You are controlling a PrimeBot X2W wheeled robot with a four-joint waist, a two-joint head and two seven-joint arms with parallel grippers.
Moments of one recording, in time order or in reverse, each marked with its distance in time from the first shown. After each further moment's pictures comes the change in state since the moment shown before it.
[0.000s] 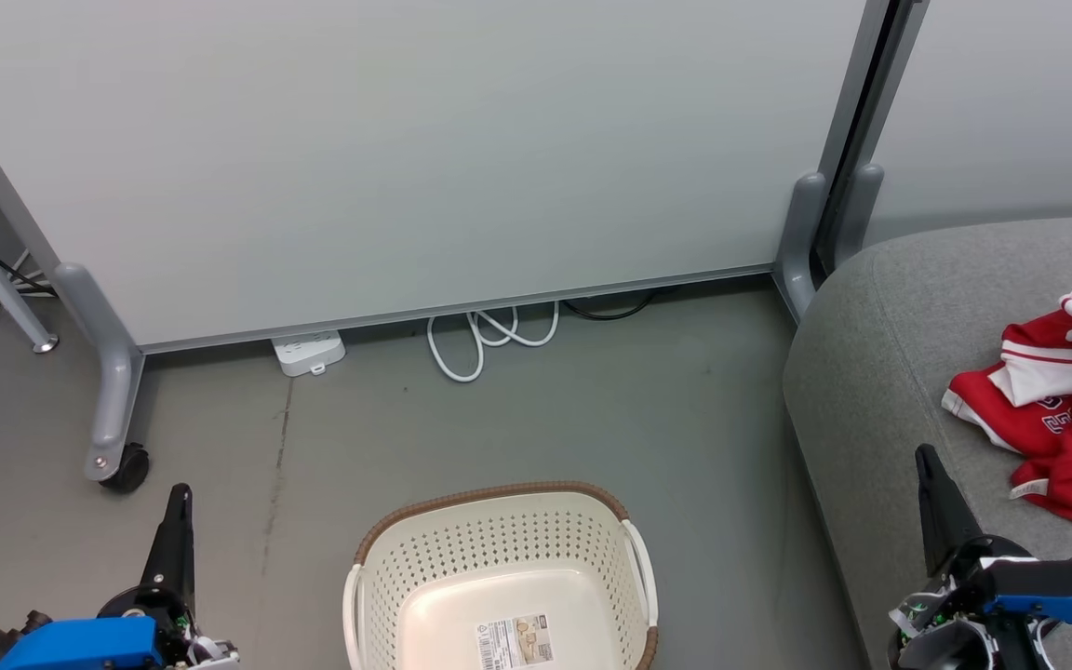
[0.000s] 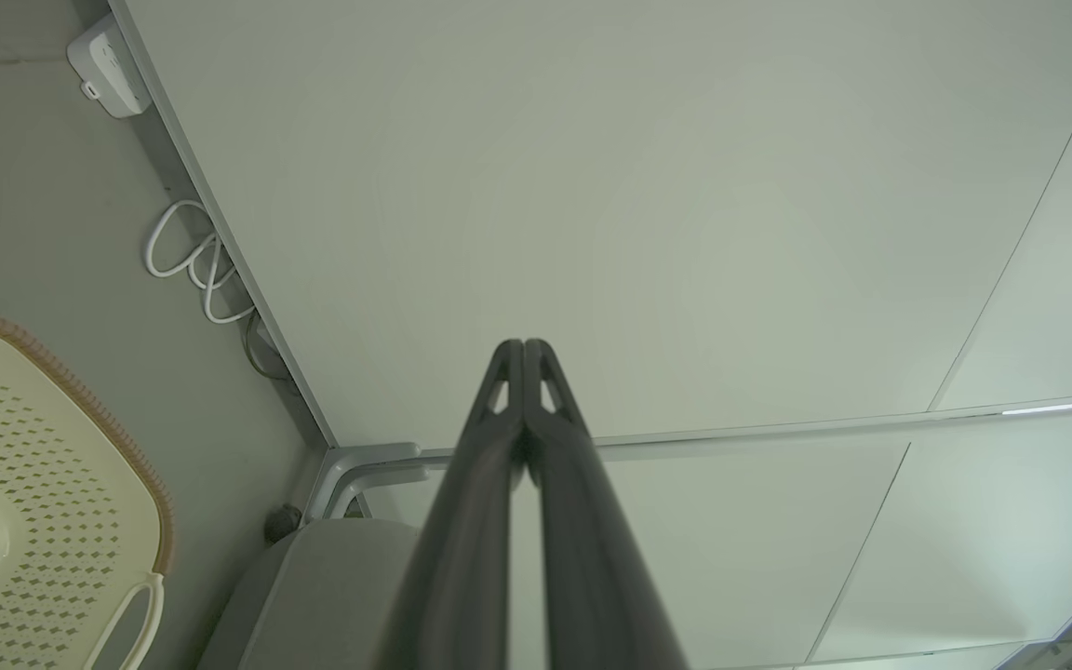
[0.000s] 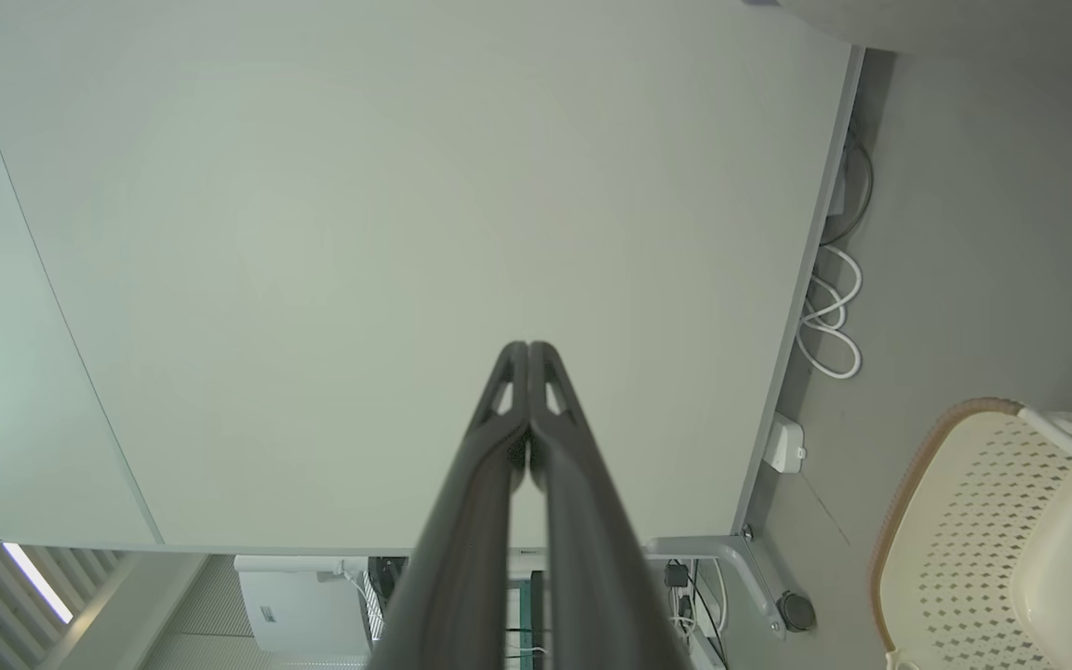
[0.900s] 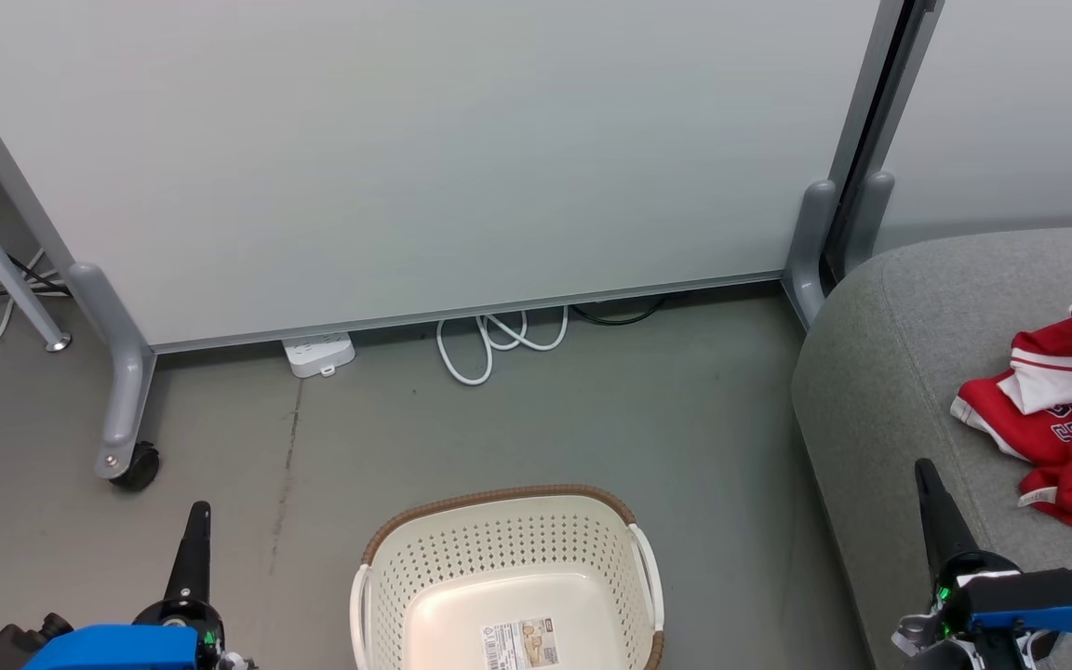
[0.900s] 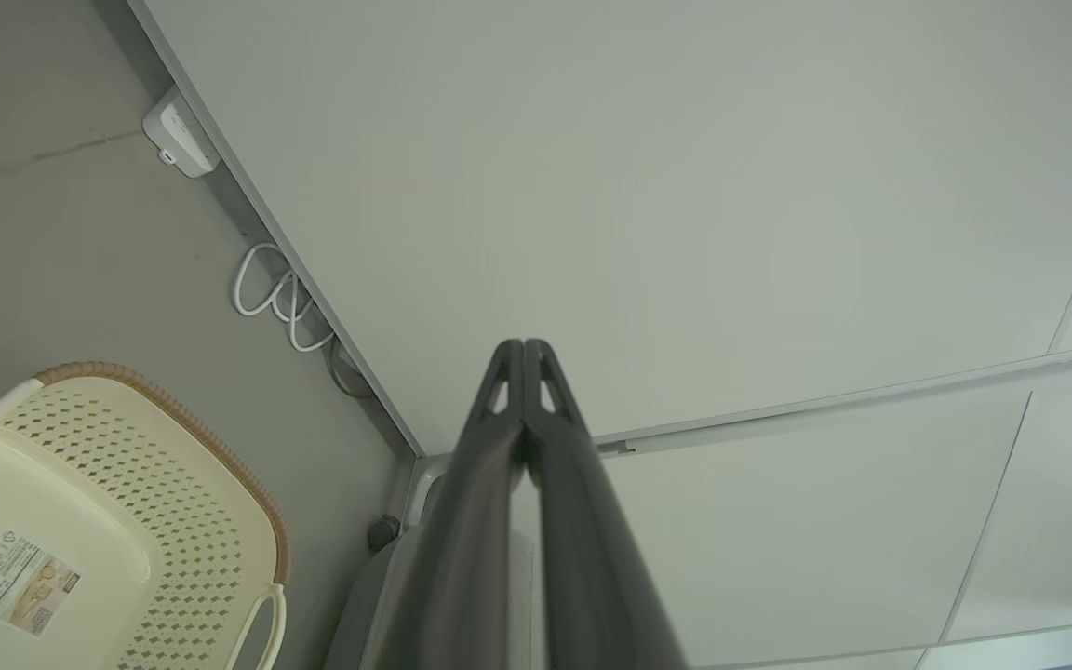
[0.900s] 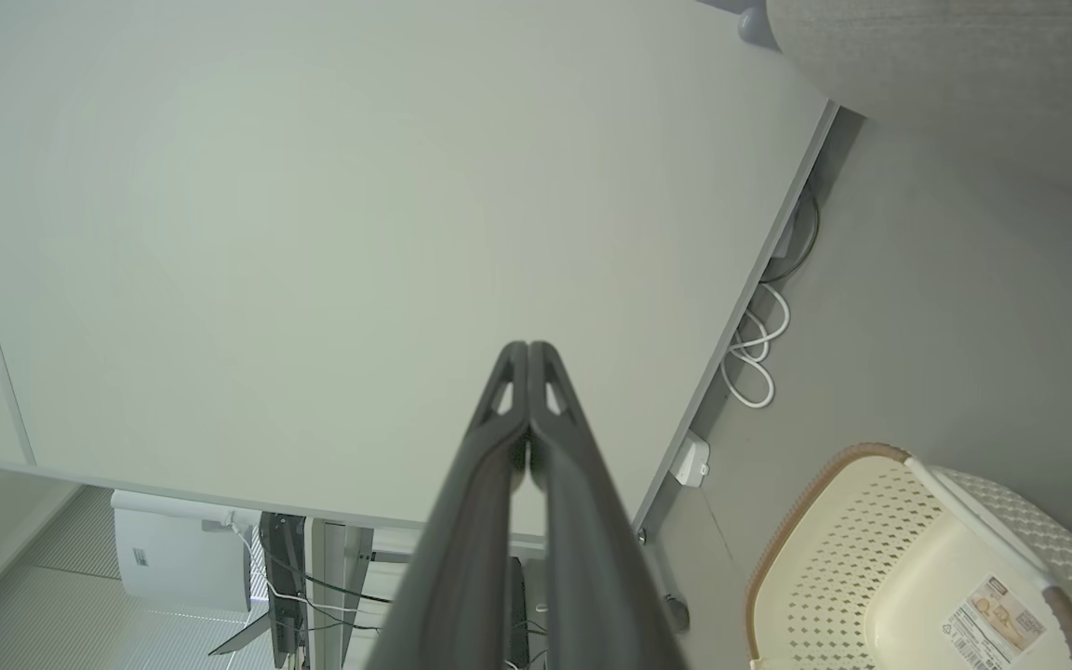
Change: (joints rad) left arm 0.010 -0.001 -0.035 0.037 0.188 0.001 -0.052; right arm 0.034 0.001 0.003 -0.024 -0.222 0.000 -0.017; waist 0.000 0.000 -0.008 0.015
